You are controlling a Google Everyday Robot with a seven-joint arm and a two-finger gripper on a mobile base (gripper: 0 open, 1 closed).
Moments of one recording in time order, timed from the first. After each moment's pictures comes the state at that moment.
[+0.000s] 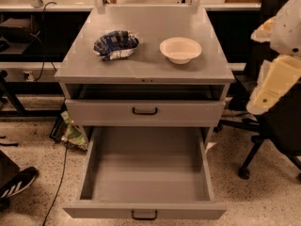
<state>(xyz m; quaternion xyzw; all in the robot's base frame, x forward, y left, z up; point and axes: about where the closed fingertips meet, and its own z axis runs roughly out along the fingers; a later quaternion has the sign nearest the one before) 0.458 -0.210 0.984 -0.59 0.78 -0.03 0.20</state>
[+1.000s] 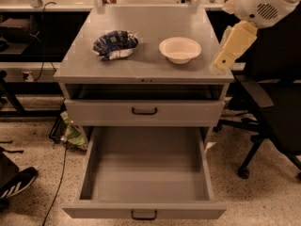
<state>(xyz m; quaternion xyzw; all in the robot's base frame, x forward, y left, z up) 0.549 -0.159 1.009 -0.58 0.76 0.00 0.29</state>
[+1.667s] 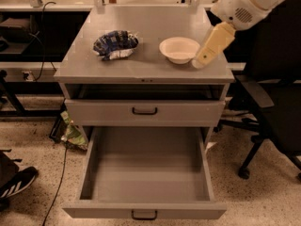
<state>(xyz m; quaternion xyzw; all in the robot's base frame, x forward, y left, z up) 0.593 -0.141 0.991 -0.56 0.76 0.03 0.32</state>
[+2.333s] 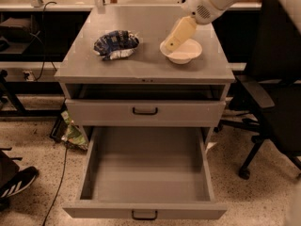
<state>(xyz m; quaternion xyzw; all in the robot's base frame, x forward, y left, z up) 0.680 -0.083 0.971 -0.54 0.75 0.08 0.37</state>
